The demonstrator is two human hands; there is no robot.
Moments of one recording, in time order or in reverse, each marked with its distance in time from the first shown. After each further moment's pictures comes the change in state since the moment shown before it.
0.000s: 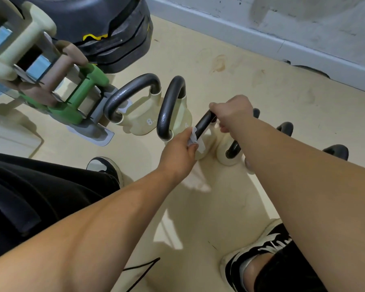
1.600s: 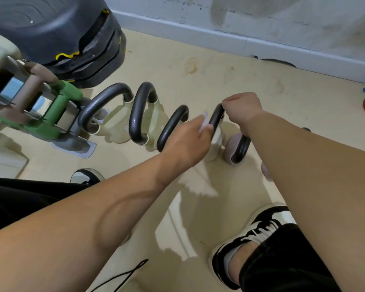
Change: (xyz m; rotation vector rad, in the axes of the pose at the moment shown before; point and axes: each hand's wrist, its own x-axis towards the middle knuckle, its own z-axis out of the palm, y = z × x) left_hand -0.004 0.104 0.031 0.189 -0.120 0.148; right_hand 0.024 0.062 -0.085 0.143 0.086 -0.031
